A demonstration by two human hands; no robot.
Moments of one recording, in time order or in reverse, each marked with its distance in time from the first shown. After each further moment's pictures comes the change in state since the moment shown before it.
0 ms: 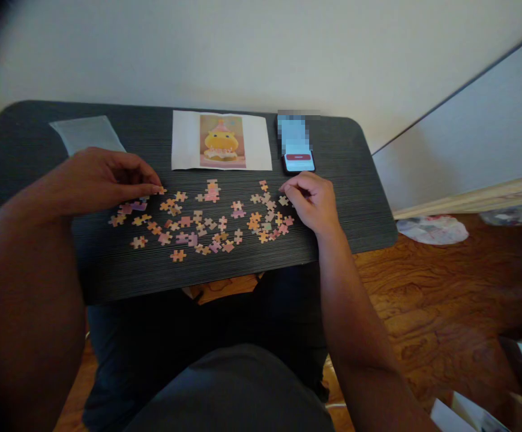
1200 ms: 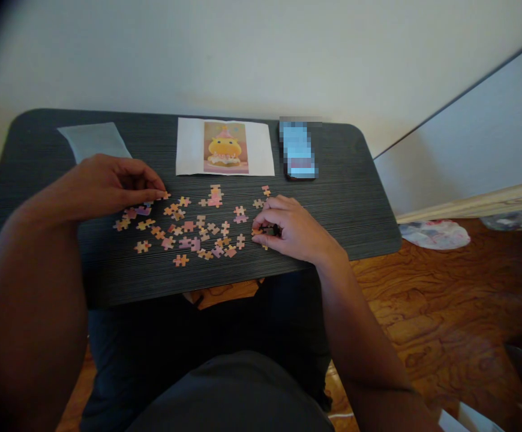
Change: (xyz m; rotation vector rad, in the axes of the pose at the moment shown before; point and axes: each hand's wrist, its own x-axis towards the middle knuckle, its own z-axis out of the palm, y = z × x) left_hand 0.000 0.000 0.002 -0.064 0.011 0.018; right_hand -0.011 -0.053 0.000 -0.067 -0.598 -0.224
